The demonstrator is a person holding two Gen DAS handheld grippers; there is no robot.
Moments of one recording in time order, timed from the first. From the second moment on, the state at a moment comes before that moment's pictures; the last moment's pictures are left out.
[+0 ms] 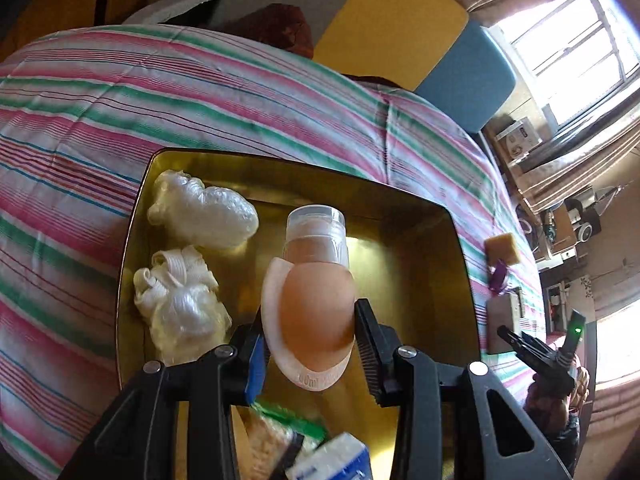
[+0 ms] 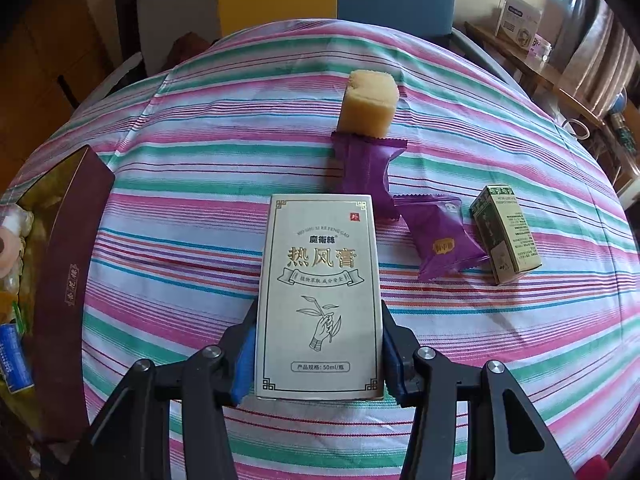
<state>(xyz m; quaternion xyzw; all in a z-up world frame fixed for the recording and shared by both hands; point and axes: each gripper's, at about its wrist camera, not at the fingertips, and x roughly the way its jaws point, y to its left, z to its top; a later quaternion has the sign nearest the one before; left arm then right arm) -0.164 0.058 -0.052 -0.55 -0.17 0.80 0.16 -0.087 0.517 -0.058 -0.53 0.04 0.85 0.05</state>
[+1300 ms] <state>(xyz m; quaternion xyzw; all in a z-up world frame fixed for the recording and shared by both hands) -0.104 0.003 0.002 -0.49 -0.18 0.85 0.12 -0.061 0.496 0.006 -0.46 0.08 0.88 0.03</state>
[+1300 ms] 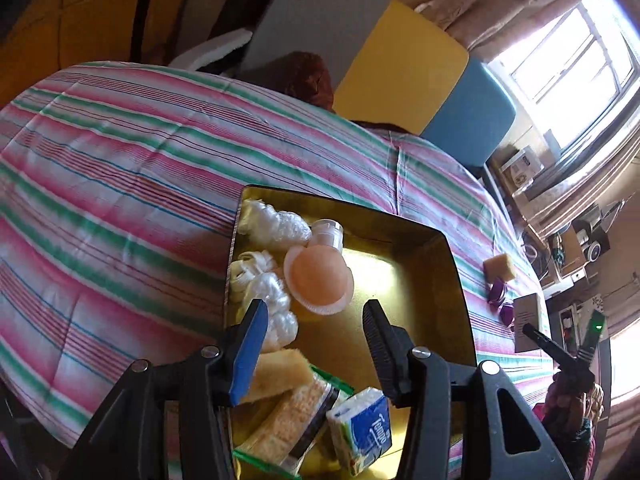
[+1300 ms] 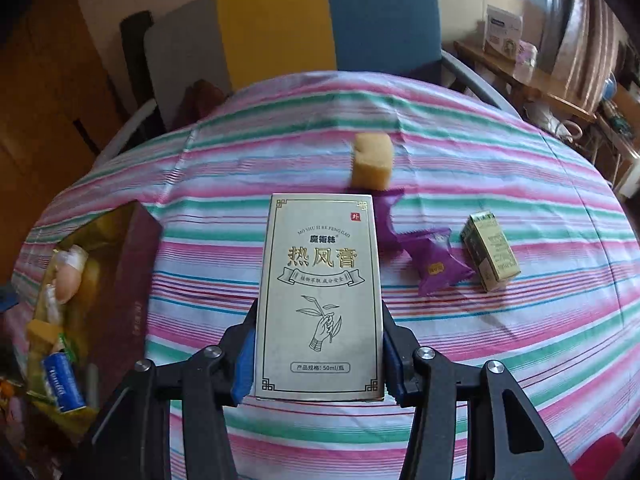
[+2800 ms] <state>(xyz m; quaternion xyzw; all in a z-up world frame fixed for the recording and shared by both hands) -0.034 -0.046 -0.031 -0.48 -0.27 0.82 0.14 -0.120 0.216 -0.073 -0.57 0.26 0.76 -0.18</state>
